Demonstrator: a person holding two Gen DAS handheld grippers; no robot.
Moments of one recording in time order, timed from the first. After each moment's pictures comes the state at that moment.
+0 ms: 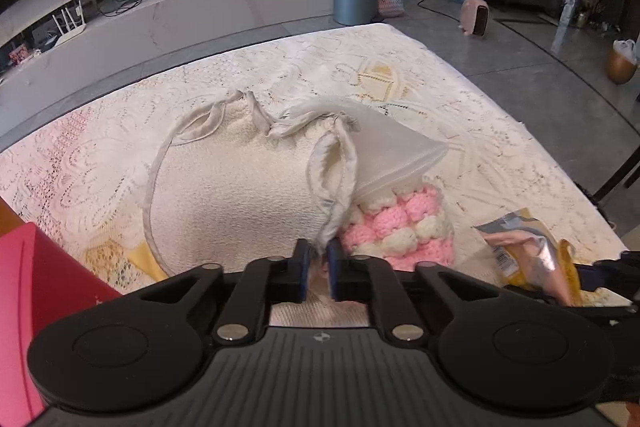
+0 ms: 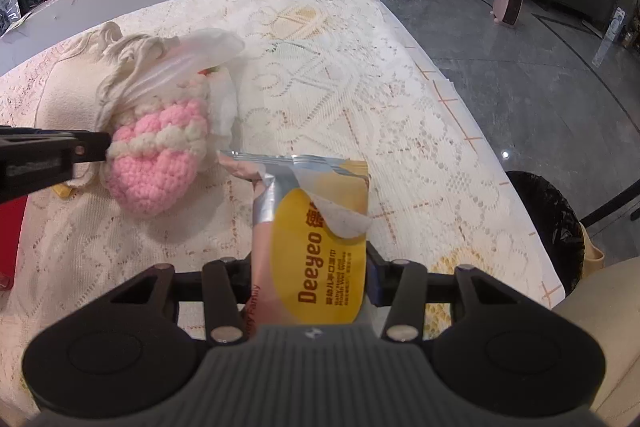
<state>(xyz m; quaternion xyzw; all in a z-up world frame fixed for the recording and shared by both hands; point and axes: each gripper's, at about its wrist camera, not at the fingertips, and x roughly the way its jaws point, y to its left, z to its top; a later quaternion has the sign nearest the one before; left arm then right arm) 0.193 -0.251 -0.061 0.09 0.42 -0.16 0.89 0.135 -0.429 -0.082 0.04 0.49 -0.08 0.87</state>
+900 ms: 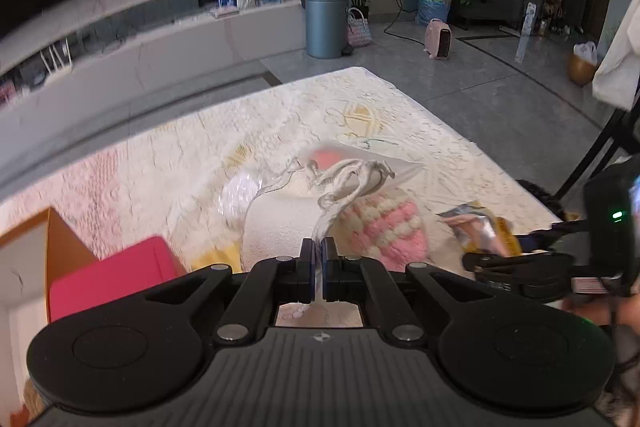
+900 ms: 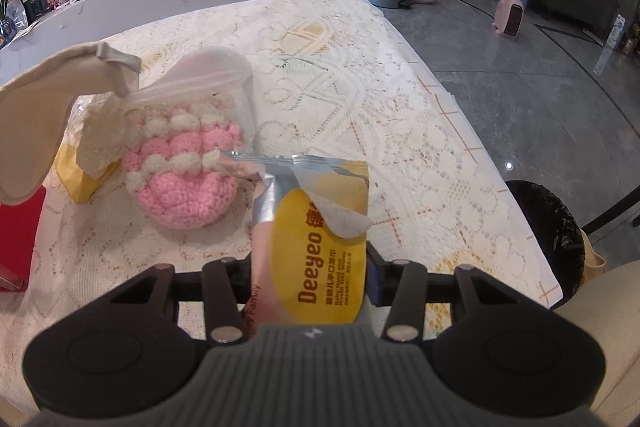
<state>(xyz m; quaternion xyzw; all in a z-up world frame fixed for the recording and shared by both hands) 0.147 -0.193 0.019 0.09 0.40 -0.22 0.89 0.125 -0.422 -0.070 0.04 0.47 -0.07 0.88</state>
